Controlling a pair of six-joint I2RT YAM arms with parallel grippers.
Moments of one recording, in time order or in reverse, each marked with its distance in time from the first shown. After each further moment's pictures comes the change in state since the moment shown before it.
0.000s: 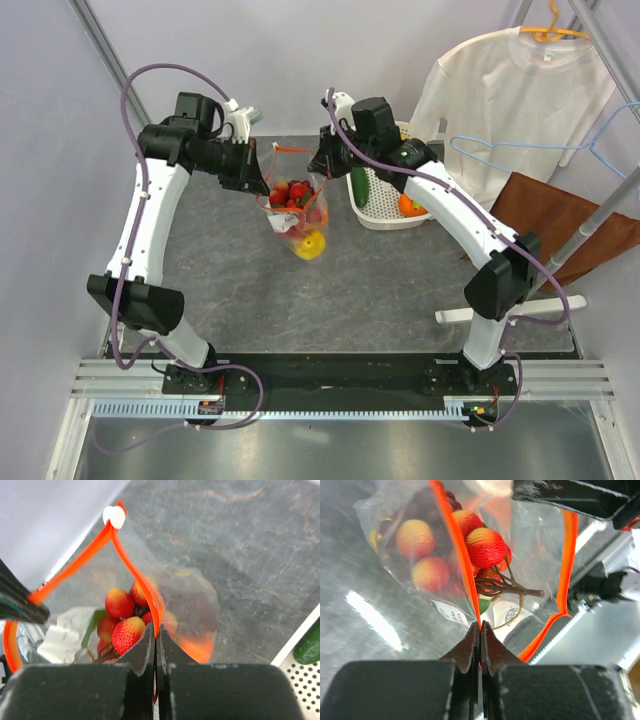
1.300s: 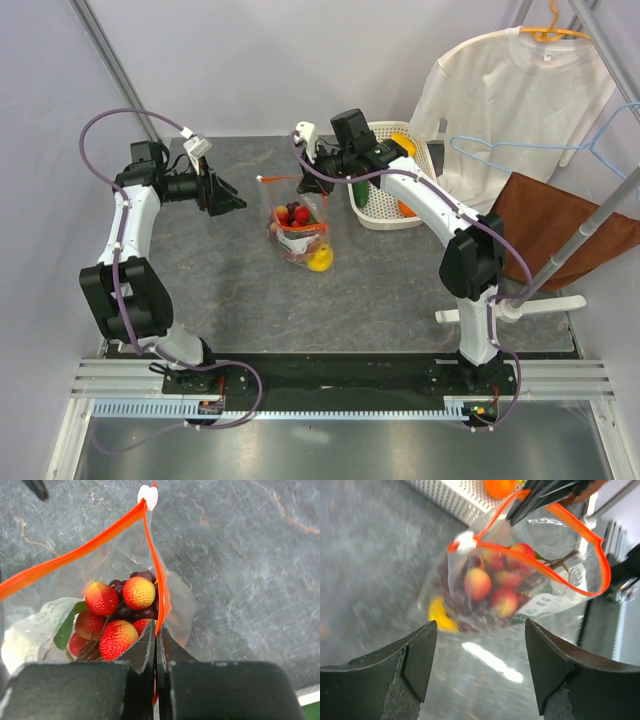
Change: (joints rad) left arm 0.407 -0.047 -0.598 0.455 0.605 0.542; right arm 0.001 0.232 0.103 -0.093 -0.315 -0.605
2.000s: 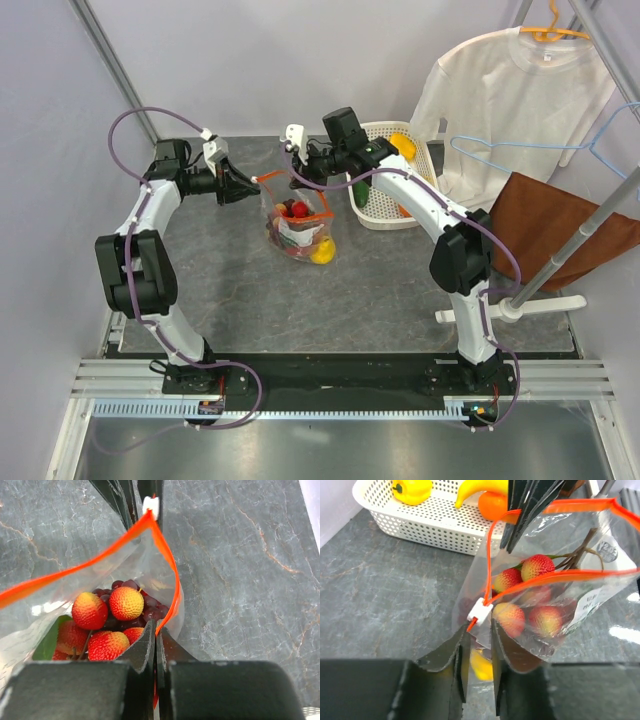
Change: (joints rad) left arm -0.097 0.173 -0.018 0.336 0.165 0.212; right arm 0.014 0.087 0.105 0.001 -0.031 -0.192
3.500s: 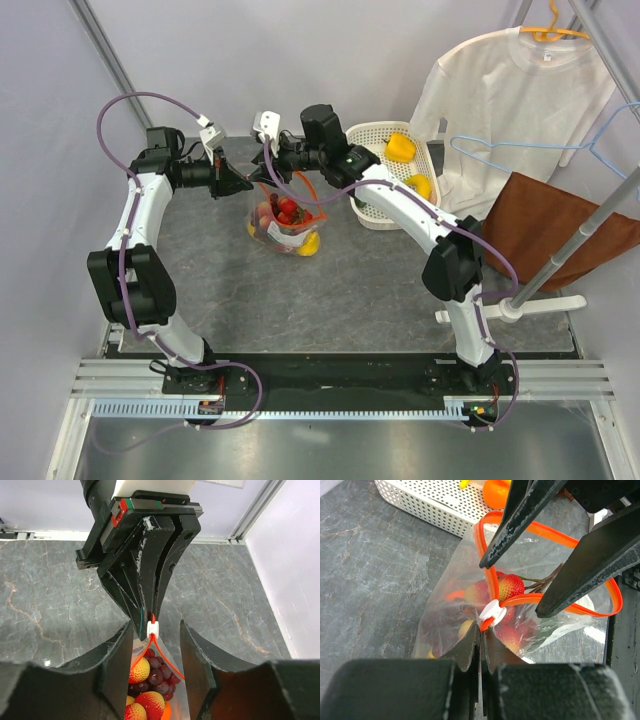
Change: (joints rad) left arm -0.002 -0.077 0.124 -0.248 -0.152 -0.127; right arm 0.123 0.005 0.051 0.332 0.039 0.188
